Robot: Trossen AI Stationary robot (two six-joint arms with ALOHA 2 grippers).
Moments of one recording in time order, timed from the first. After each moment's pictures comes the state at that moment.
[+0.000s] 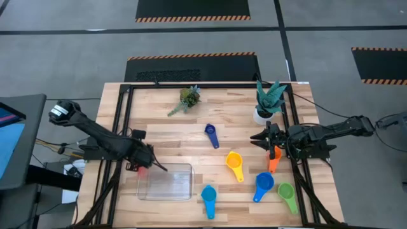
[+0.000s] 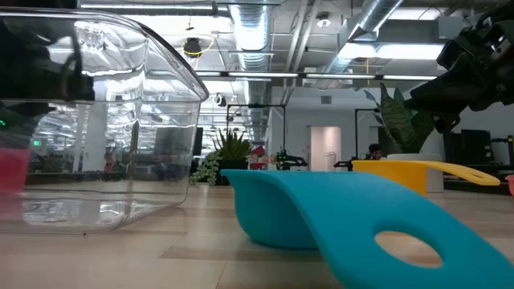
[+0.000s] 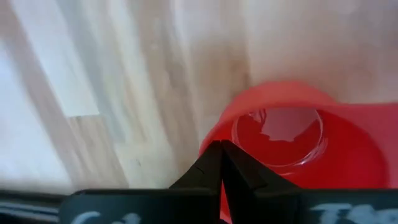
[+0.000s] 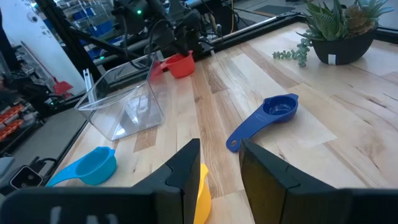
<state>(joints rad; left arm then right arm) -0.44 1.23 0.65 -1.13 -0.23 -0.33 0.15 0.24 0.01 0.06 0.19 0.39</state>
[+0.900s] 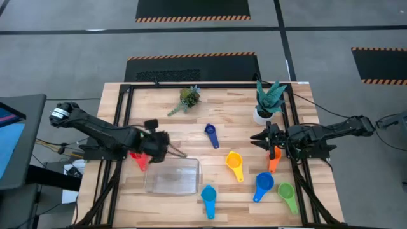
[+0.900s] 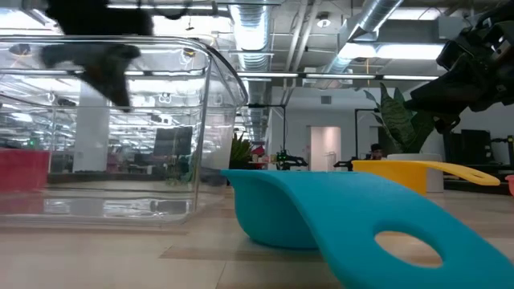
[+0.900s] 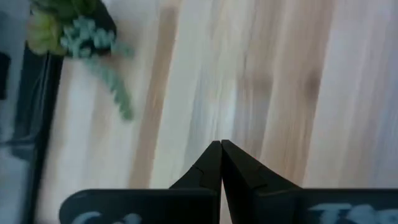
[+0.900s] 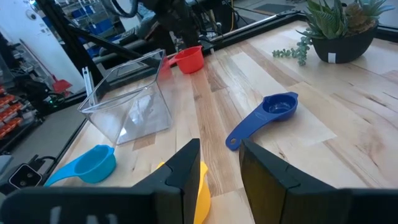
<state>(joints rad) -0.29 1.28 0.89 -0.90 -0.54 -0.37 0.15 0.24 0.01 0.04 0.19 0.39</state>
